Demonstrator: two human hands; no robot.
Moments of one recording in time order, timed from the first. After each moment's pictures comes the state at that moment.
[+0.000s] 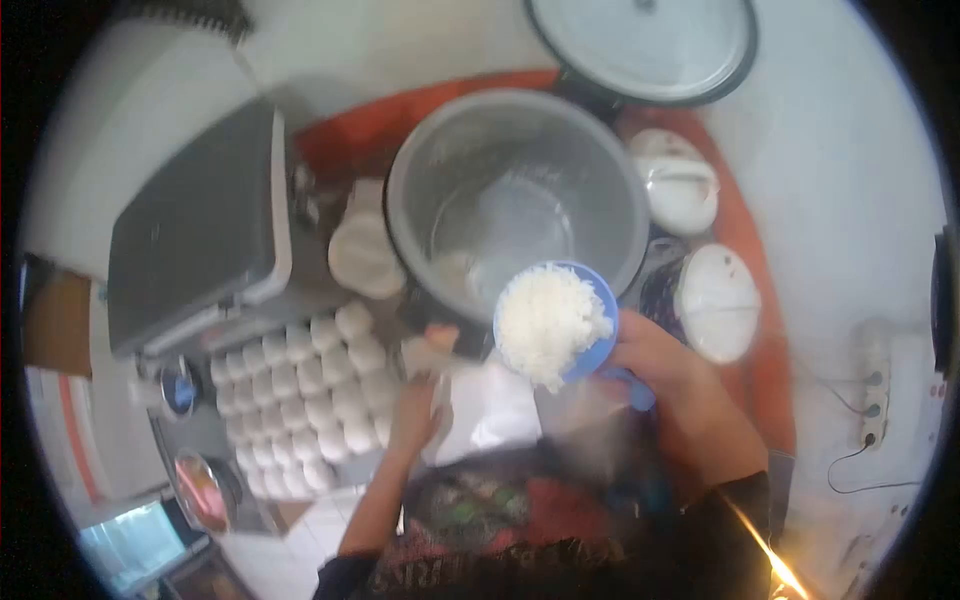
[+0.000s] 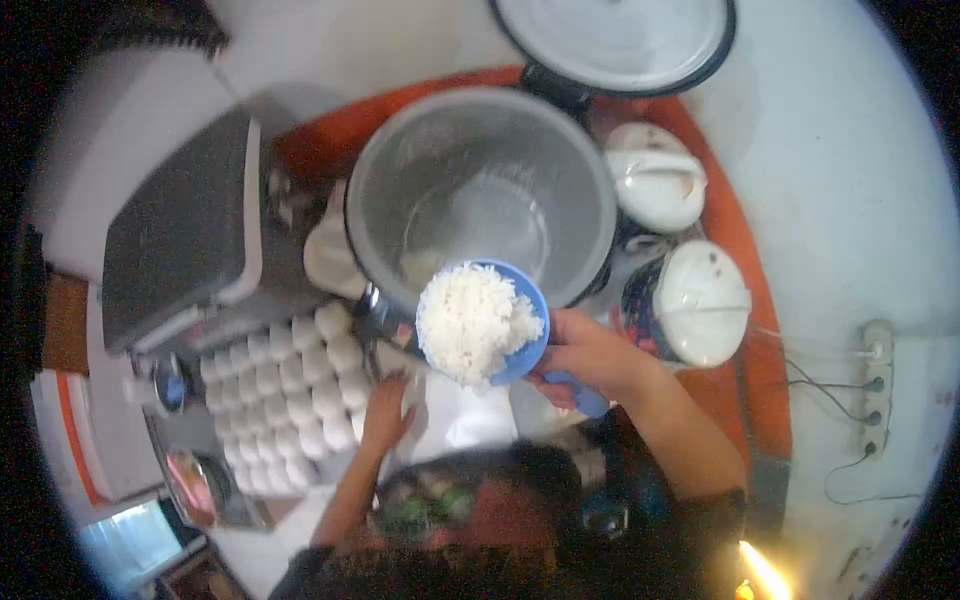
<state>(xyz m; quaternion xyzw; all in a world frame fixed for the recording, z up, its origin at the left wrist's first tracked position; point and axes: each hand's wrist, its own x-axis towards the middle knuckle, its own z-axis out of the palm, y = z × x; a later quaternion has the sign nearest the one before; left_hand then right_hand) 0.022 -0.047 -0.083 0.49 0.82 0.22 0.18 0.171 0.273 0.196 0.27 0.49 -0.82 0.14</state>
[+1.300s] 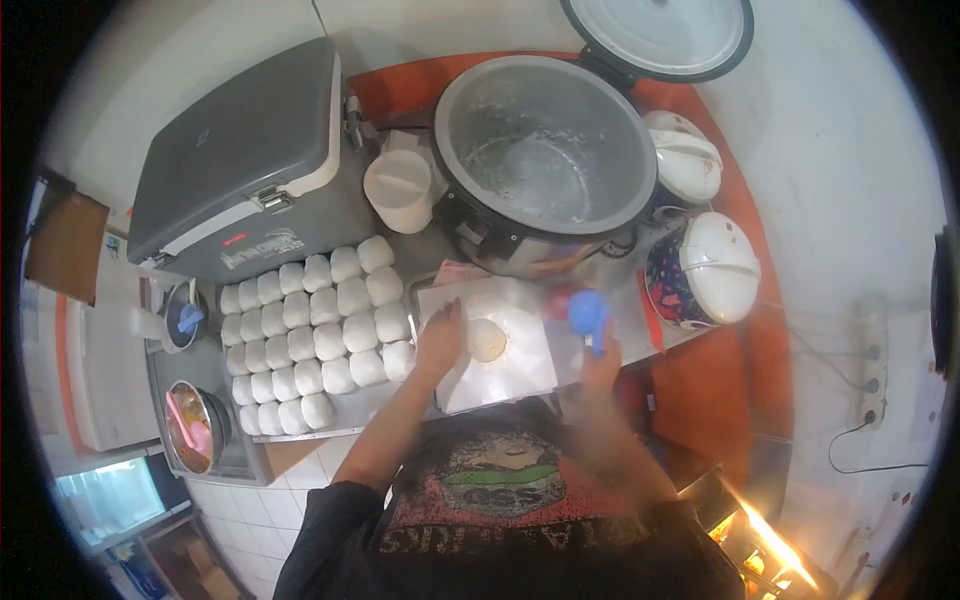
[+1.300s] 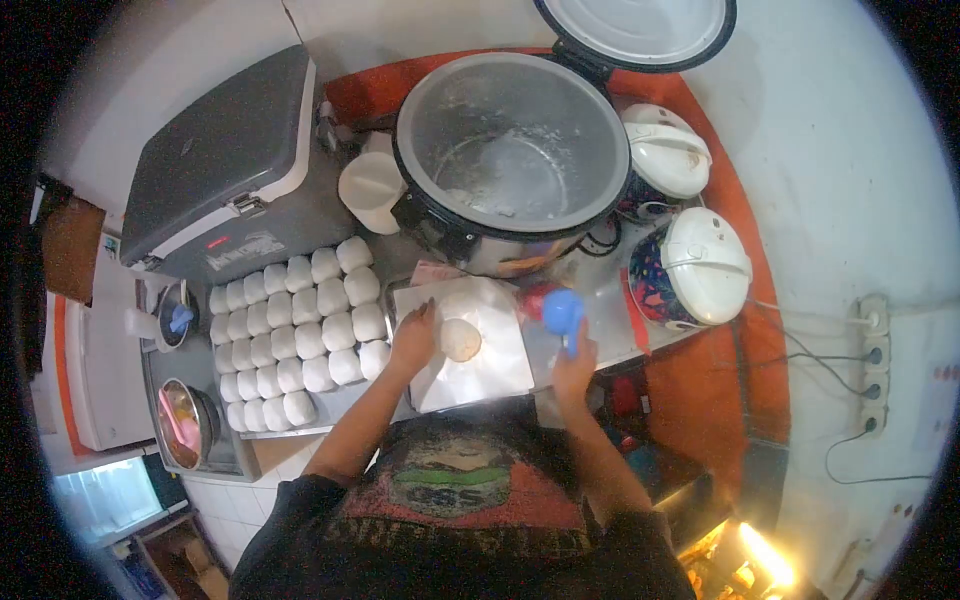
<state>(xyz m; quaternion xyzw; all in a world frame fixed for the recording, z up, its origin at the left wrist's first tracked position) 0.042 -0.030 -0.145 0.48 0.85 0.18 0.06 0.307 0.156 -0.091 0.51 0.77 -0.31 -0.22</state>
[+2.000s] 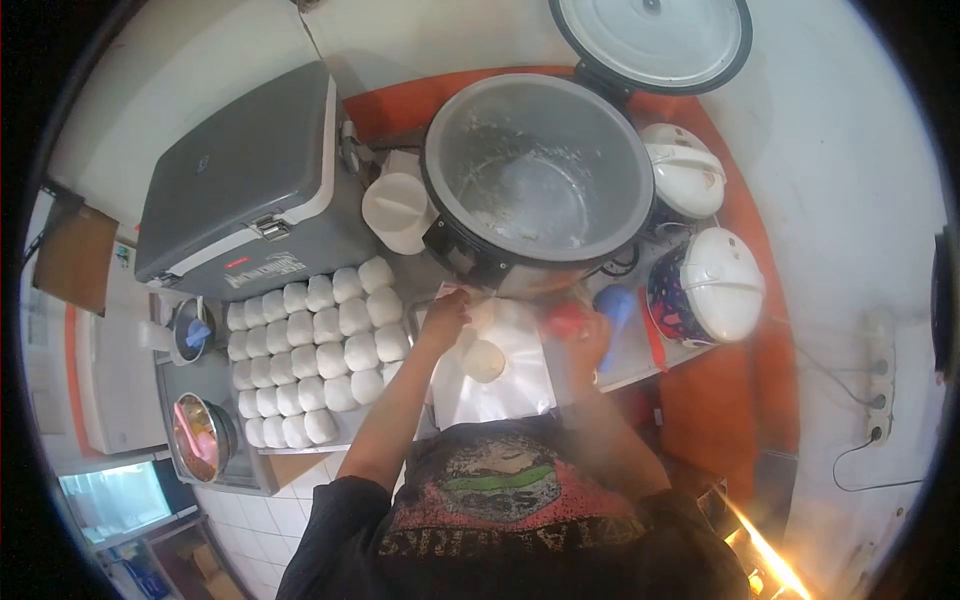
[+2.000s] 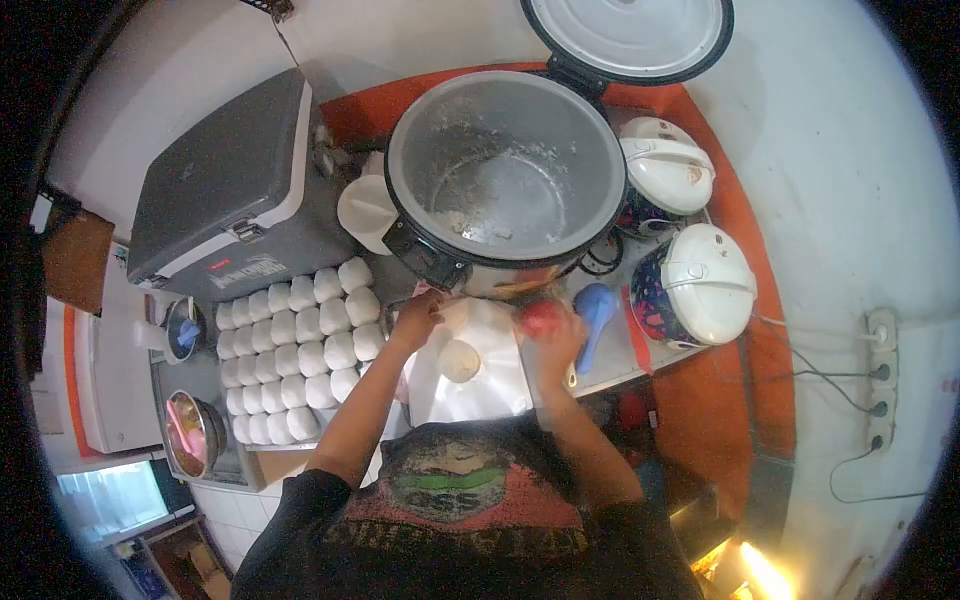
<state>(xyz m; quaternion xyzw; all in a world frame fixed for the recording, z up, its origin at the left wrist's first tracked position) -0.007 0.030 -0.103 0.42 0.81 0.36 0.20 0.232 0.191 -0.095 0.43 0.79 -0.22 -0.37</state>
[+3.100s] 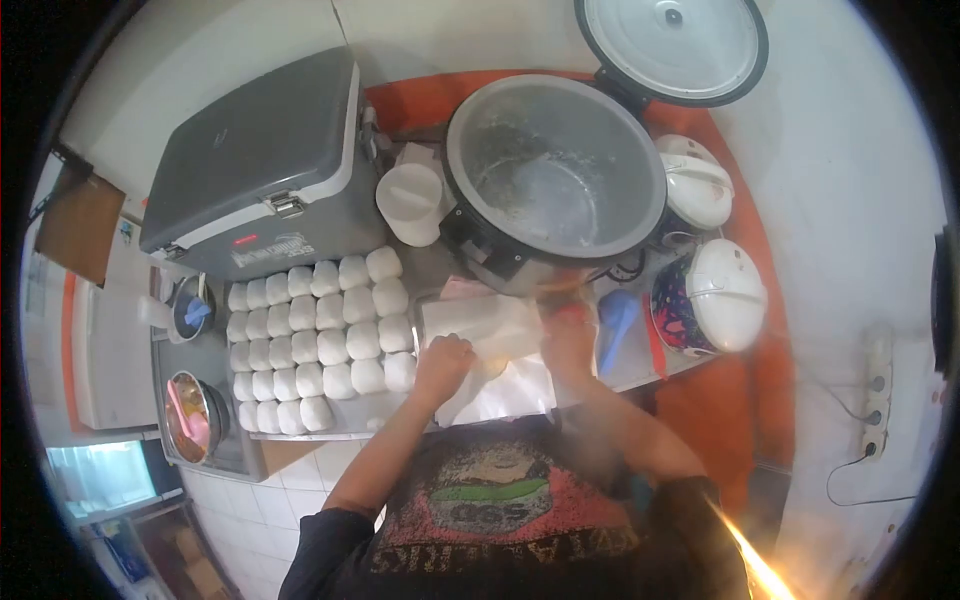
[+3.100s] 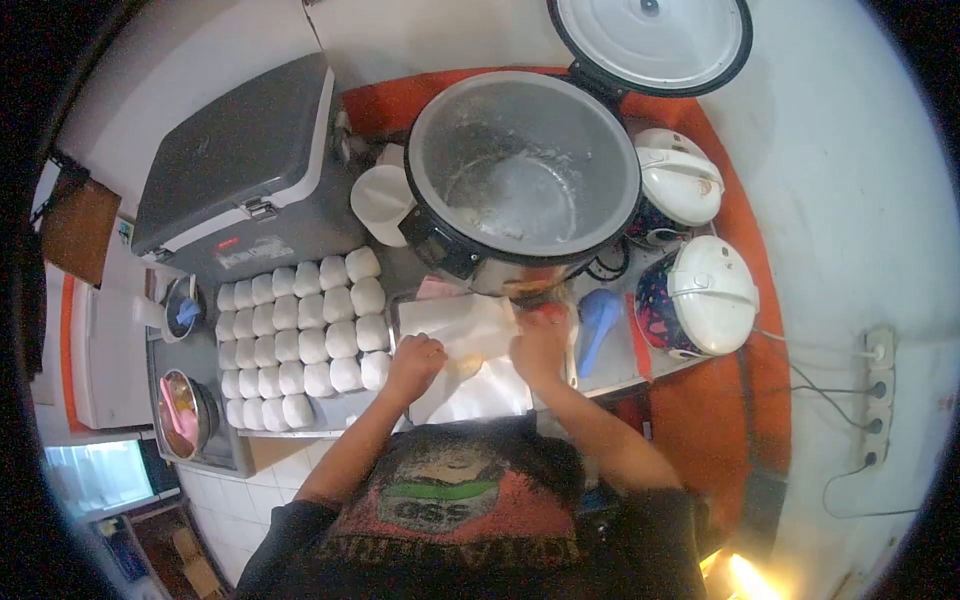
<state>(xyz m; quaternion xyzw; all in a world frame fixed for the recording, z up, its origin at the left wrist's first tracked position) 0.059 -0.044 -0.070 0.58 0.78 0.21 0.04 0.208 0.173 -0.048 0.31 0.93 -0.21 -0.05</state>
